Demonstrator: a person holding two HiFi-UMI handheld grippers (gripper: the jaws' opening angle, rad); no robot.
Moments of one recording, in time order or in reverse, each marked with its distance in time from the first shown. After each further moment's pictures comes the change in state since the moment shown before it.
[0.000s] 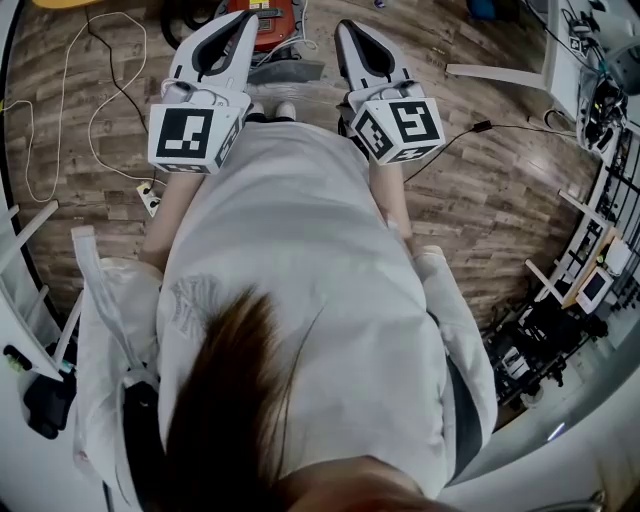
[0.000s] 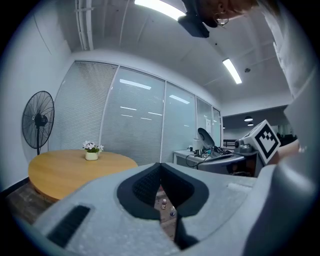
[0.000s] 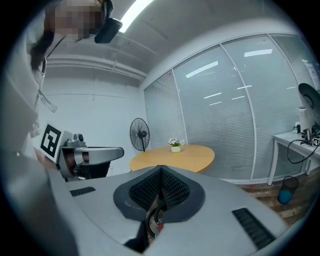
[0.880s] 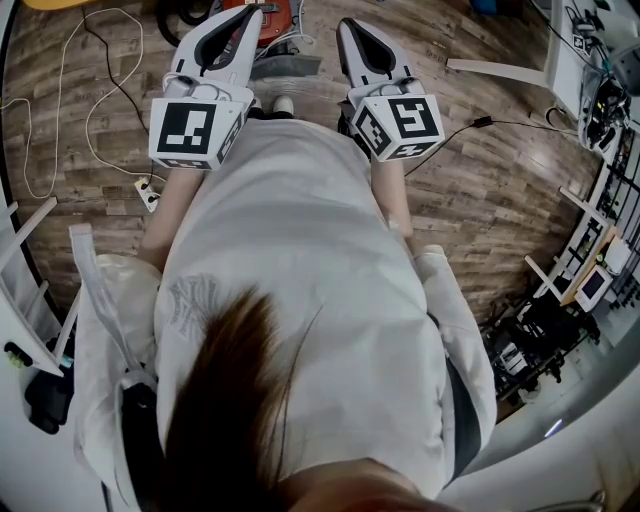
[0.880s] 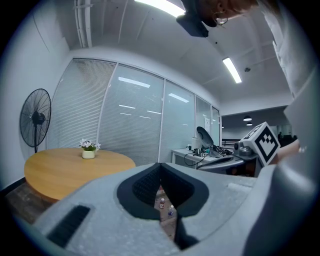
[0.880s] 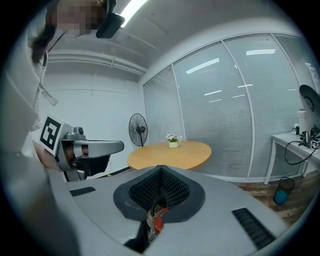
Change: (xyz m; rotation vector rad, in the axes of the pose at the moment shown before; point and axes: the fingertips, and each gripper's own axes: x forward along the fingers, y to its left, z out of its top) left arm 0.019 -0.009 -0.004 -0.002 0.016 -0.016; right arm -0.001 -0.019 -0.013 -0.020 0.051 -0.015
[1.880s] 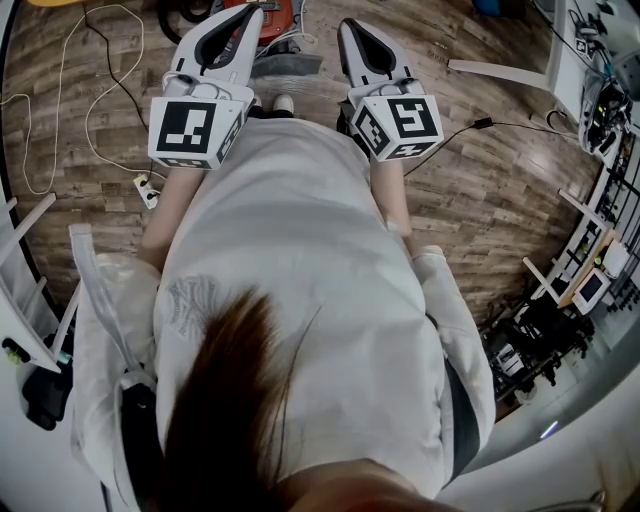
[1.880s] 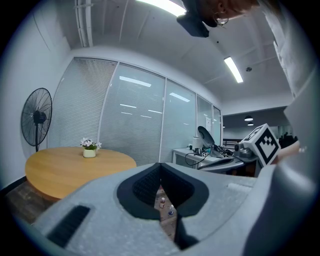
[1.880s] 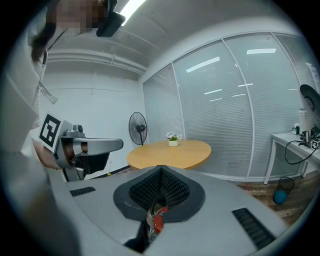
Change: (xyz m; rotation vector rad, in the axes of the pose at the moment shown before) left arm 0.000 0.002 -0.003 -0.008 0.007 0.010; right arm 0.003 -0.001 -0.006 -0.002 0.014 0.001
